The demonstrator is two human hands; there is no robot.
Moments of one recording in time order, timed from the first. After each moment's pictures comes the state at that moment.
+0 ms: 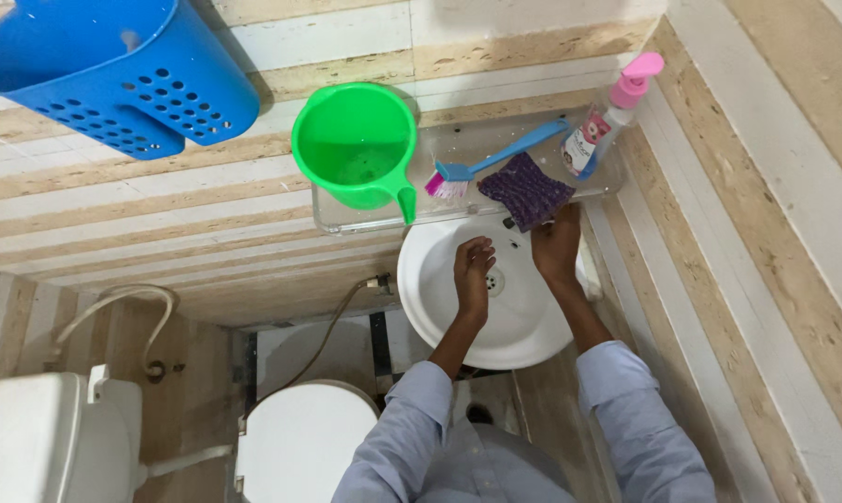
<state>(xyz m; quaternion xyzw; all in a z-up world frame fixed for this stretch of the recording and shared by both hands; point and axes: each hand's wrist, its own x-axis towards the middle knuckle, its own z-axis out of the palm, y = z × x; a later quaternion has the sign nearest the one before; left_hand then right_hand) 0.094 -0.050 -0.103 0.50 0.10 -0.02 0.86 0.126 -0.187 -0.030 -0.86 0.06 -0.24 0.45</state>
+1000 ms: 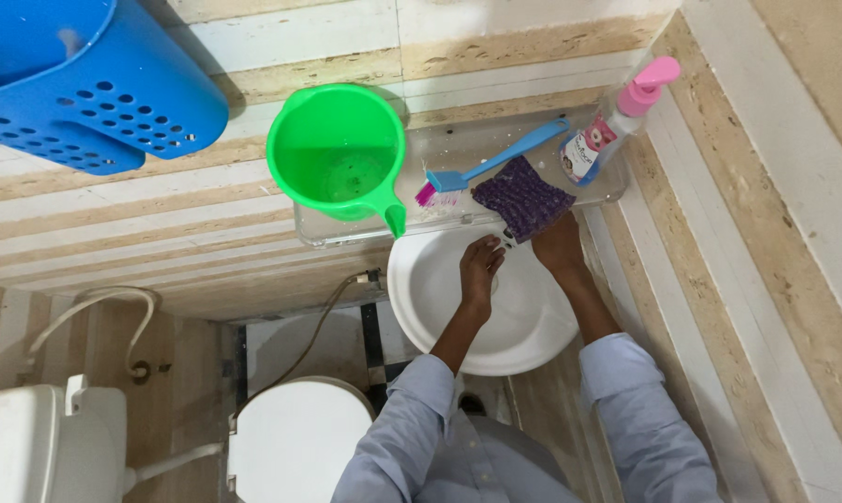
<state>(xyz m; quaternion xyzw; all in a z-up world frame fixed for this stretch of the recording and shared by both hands) 0.129 -0.073 -0.128 0.42 0.16 -0.12 0.88 0.163 -0.222 -0.056 -0.93 -0.08 -0.22 0.29</state>
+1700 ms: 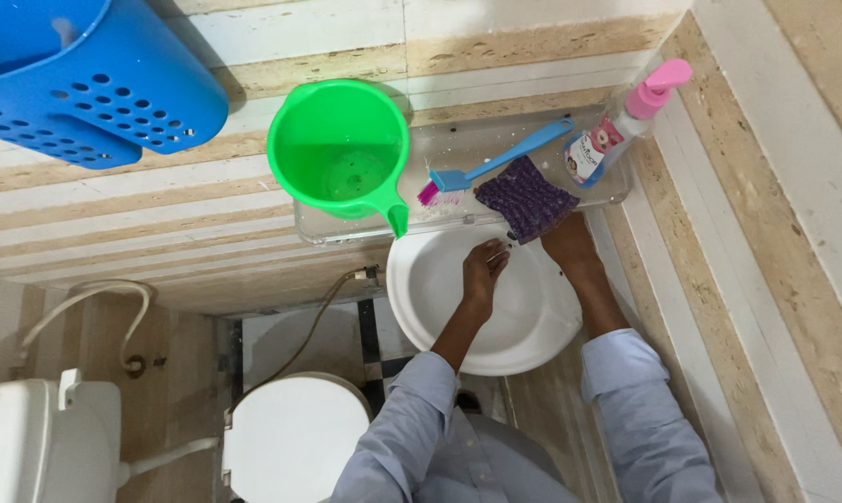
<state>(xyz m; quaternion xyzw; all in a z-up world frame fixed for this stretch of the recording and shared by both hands) 0.136 -0.077 -0.146 0.38 0.19 -0.16 0.89 0.172 -0.244 -0.065 -0.94 -0.07 -0.18 0.28</state>
